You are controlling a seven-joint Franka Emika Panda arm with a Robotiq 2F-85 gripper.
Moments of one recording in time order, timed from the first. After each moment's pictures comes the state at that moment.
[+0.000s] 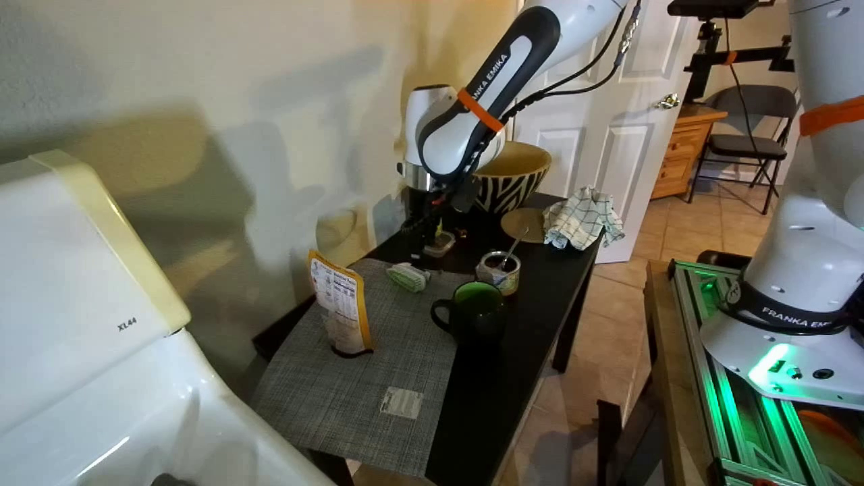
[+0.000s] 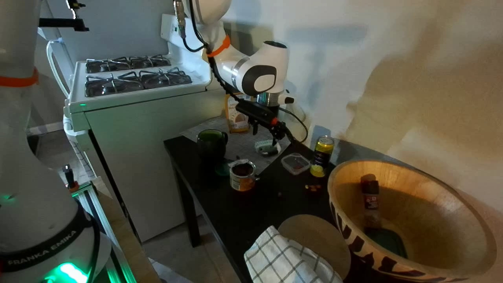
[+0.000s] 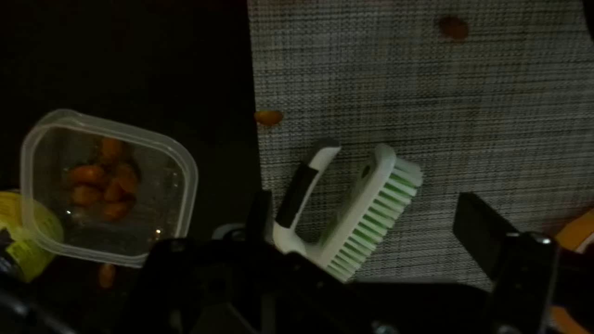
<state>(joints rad) -0.13 0.44 0.11 -2.09 0.07 2.60 -0.22</state>
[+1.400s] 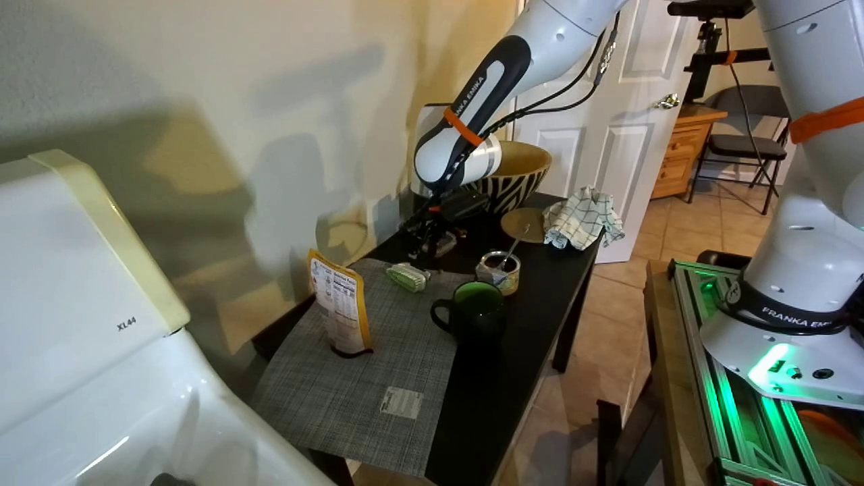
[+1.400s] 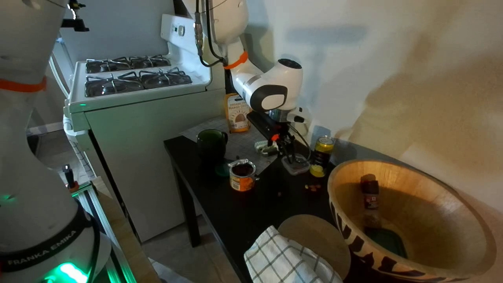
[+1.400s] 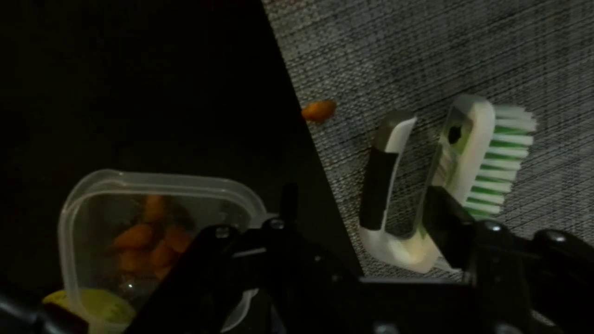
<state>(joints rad) -0.13 0.56 0.05 -2.01 0.23 2.66 -0.08</state>
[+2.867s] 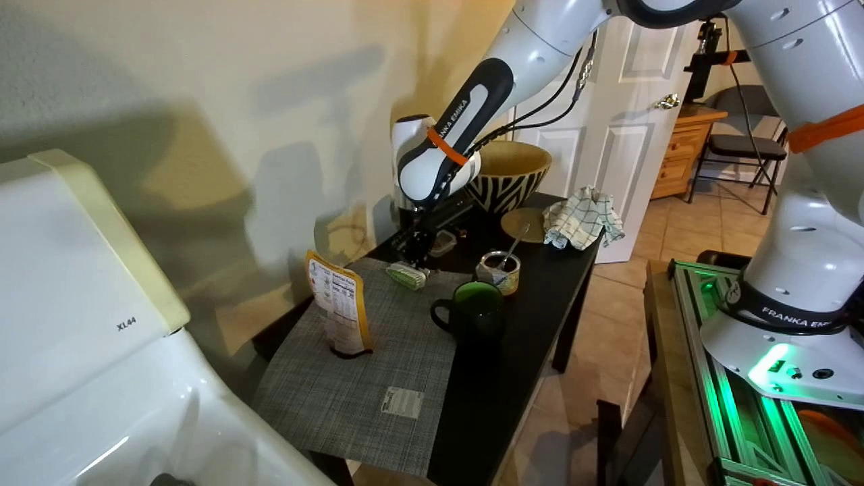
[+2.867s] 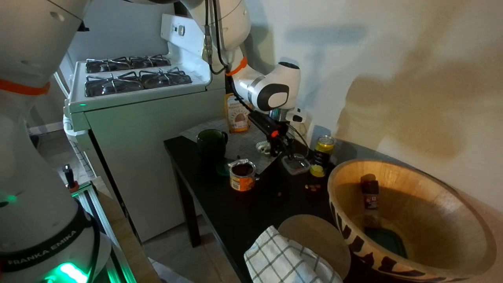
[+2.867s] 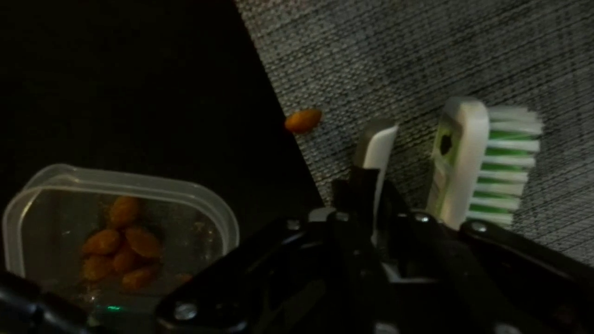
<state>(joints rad) -0.03 0.66 -0.02 -1.87 0.11 2.55 0.08</state>
